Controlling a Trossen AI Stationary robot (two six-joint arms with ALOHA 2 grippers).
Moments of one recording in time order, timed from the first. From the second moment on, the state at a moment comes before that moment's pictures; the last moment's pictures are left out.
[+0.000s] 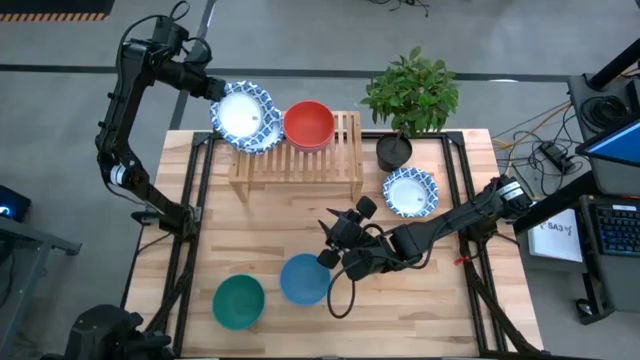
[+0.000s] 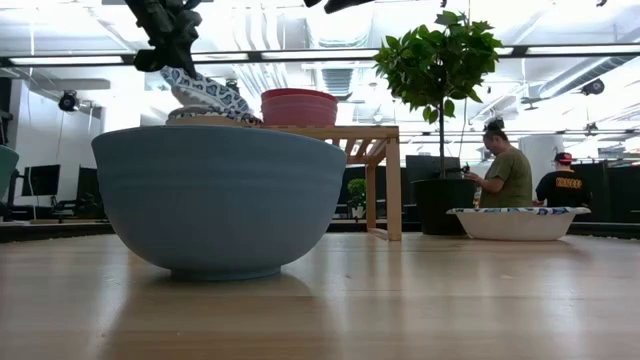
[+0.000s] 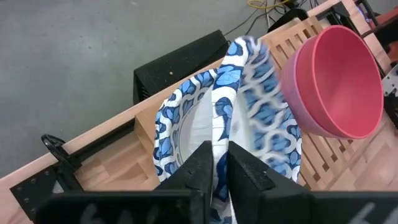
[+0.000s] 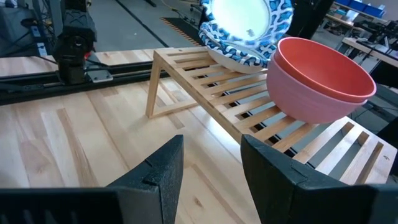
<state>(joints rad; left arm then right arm) 1.25 1.55 1.96 -1.44 0.40 0.09 0.40 1.75 1.48 -0.36 1.02 0.33</state>
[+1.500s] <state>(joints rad) 1.22 1.36 1.60 -1.33 0.22 0.21 0.39 1.75 1.47 -0.35 1.02 0.35</state>
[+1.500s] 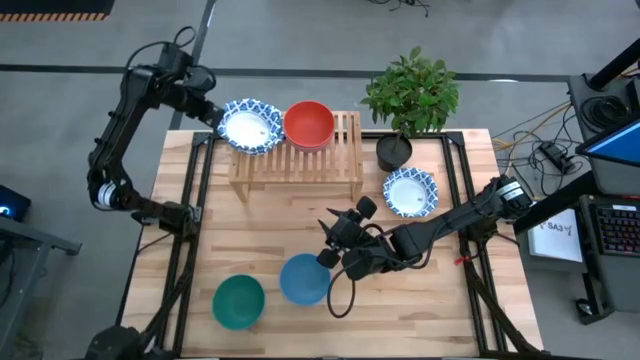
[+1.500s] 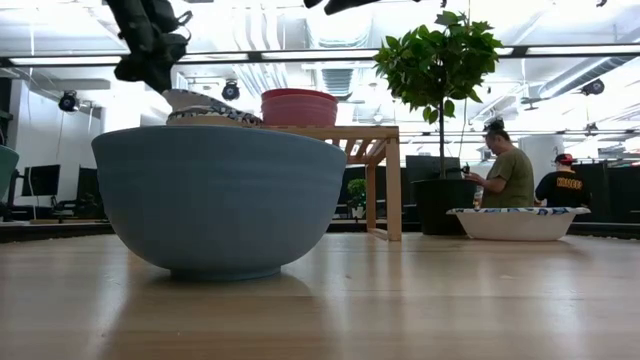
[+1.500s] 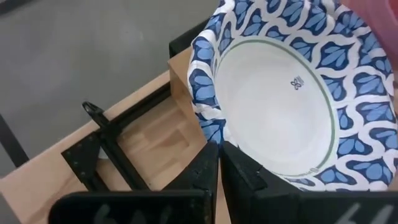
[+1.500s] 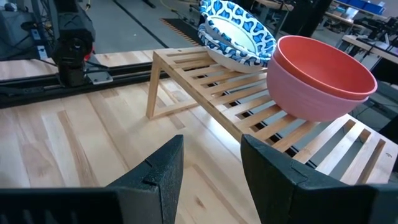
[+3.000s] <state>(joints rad) 1.08 0.57 1.04 -0.89 0.73 -0.02 0.31 1.75 1.43 -0.30 0.59 0.38</state>
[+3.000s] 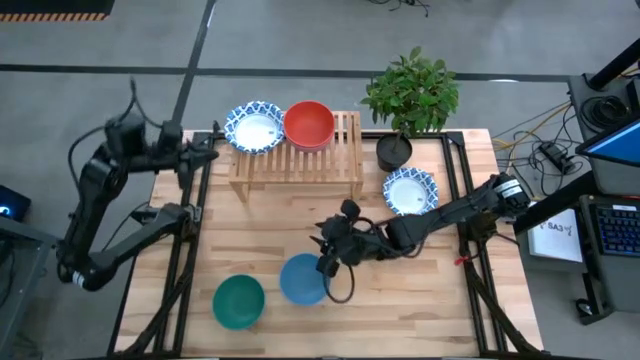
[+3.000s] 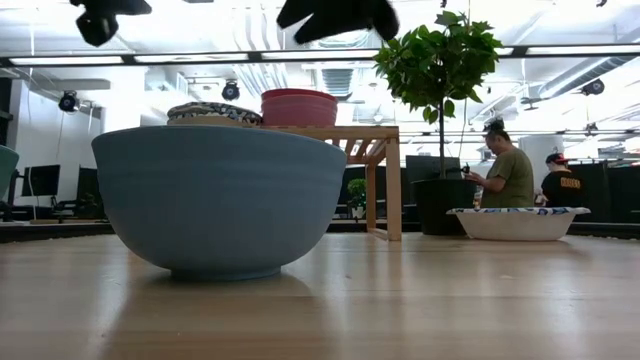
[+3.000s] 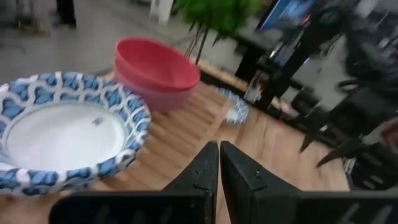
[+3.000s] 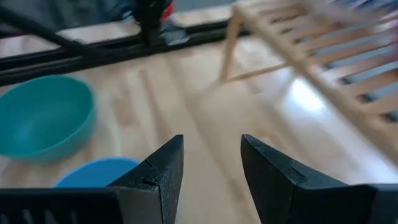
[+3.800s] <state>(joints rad) 0.87 0.57 0.59 0.44 0.98 -0.65 0.24 1.76 1.44 -0.32 0.36 0.38</state>
